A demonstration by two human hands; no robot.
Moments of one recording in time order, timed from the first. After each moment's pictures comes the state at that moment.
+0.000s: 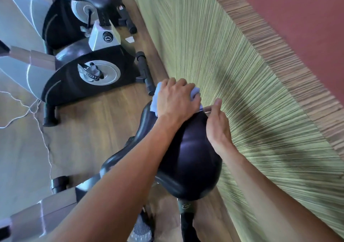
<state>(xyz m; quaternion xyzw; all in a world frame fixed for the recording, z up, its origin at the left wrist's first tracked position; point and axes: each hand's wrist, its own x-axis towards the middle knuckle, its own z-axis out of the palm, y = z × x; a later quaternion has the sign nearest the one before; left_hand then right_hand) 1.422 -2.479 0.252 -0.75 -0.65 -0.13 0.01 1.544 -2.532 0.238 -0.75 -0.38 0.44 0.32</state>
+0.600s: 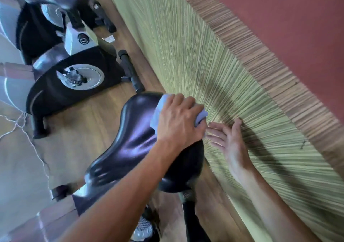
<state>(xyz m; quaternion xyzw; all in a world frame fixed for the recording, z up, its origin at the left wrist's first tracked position) 1.475 -2.556 0.258 -0.85 -0.51 -0.14 -0.05 1.626 -2.627 0.233 -0.63 -0.23 0.61 0.42</state>
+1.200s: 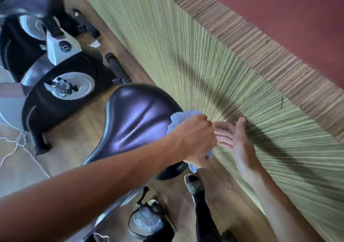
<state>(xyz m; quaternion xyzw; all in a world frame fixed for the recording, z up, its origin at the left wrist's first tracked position) 1.516 -2.597 0.265 -0.97 -0.11 0.22 0.00 1.645 -2.686 0.215 -0.66 -0.20 0.57 0.43</state>
